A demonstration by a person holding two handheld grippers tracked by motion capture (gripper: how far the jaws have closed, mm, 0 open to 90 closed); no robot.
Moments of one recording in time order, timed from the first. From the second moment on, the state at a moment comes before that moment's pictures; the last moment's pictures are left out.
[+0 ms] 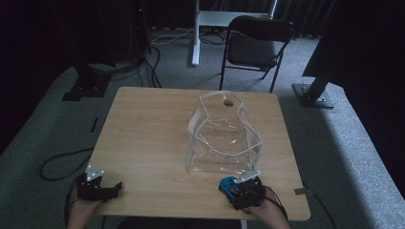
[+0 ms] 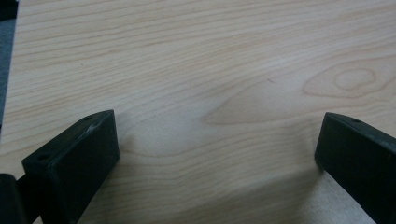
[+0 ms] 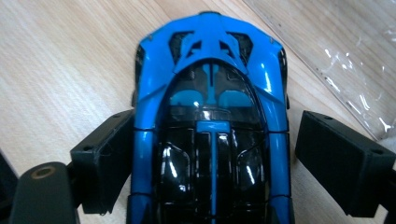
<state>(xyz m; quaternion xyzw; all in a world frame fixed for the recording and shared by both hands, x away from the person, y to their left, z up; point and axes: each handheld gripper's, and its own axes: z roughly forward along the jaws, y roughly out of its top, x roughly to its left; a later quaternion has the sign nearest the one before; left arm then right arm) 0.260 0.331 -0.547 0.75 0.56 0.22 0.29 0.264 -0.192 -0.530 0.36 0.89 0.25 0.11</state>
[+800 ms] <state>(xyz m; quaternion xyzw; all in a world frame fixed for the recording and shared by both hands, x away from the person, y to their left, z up) 0.264 0.330 -0.550 0.73 0.57 0.24 0.30 0.267 -0.184 -0.525 0.36 0.90 0.23 0.10</state>
